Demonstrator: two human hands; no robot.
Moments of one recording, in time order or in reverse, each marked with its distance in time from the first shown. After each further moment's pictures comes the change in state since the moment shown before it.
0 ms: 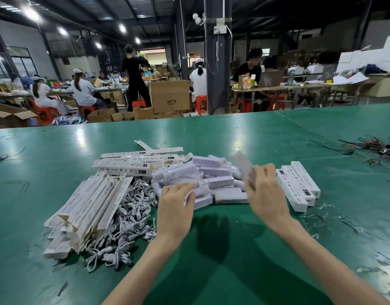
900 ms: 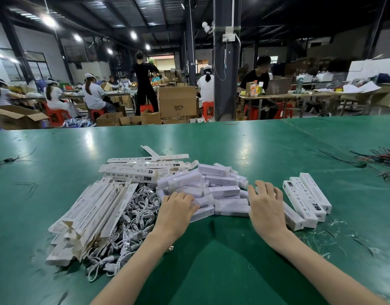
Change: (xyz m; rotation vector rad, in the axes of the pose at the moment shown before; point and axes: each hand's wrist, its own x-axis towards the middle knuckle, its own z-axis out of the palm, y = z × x) left_hand 0.036 -0.045 0.017 0.527 -0.356 0.175; right_hand 0.006 0.020 0.037 -0.529 -0.026 -0.171
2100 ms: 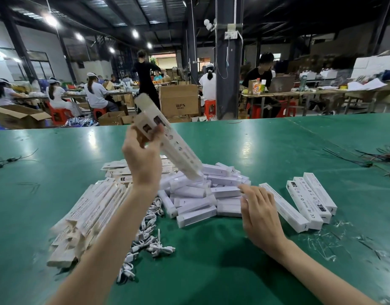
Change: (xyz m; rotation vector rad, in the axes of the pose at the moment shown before) left_hand 0.036 0.005 -0.130 -1.157 0.903 -0.235; right_hand -0.014 -0.013 -0.004 0.515 0.227 -0.182
